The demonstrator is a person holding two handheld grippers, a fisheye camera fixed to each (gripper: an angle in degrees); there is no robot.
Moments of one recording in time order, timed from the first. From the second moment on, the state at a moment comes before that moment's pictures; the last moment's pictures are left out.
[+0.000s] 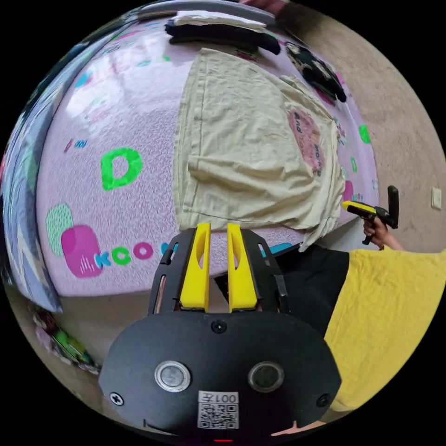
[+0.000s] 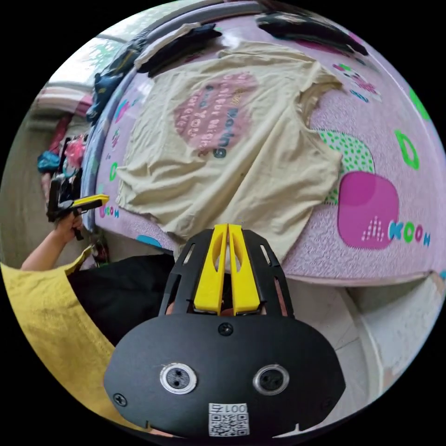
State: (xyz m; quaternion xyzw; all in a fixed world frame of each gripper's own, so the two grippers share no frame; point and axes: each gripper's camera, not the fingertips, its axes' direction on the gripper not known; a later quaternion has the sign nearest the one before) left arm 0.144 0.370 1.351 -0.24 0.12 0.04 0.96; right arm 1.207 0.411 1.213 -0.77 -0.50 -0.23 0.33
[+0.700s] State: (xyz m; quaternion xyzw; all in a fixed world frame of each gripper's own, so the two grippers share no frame) left arm 0.118 0.380 1.370 -0.23 0.10 0.15 0.96; right arm 1.243 0.467 1.227 -0.90 -0.30 -0.09 0.32
